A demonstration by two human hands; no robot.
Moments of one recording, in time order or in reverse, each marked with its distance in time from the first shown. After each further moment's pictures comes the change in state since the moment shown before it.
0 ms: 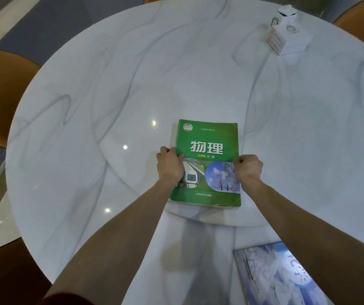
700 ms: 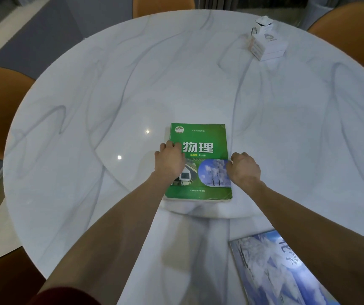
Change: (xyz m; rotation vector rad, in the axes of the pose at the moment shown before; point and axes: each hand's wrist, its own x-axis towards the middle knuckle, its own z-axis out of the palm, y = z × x) left_hand -0.018 0.024 -0.021 0.357 -0.001 0.319; right_hand -0.032 0.010 -0.027 -0.457 -0.004 -0.265
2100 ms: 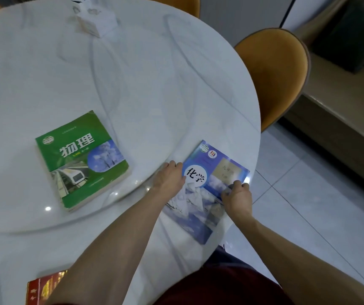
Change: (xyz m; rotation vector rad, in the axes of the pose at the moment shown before) left_hand -0.137 0.178 0.131 0.250 -0.357 0.798; right_hand -0.250 0.198 0.064 0.443 0.178 0.845
